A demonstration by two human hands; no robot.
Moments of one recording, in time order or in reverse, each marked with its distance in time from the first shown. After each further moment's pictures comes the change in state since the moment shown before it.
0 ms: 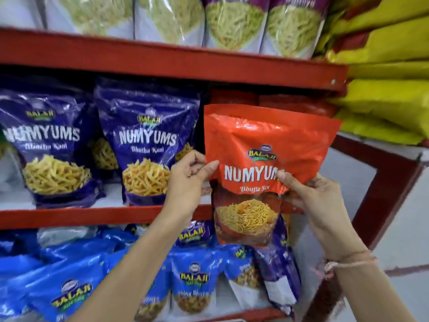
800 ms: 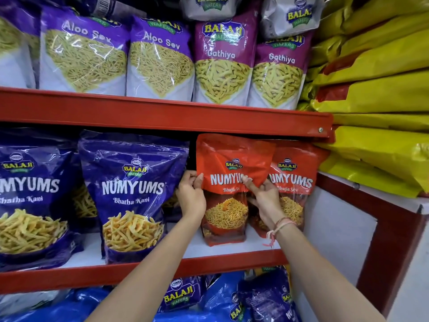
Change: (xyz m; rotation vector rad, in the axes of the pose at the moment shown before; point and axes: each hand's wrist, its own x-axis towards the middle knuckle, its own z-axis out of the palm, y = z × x) left_hand 0.130 -0.049 0.037 0.271 0.391 0.131; right_hand 0.156 0.053 0.047 0.060 -0.016 0.086
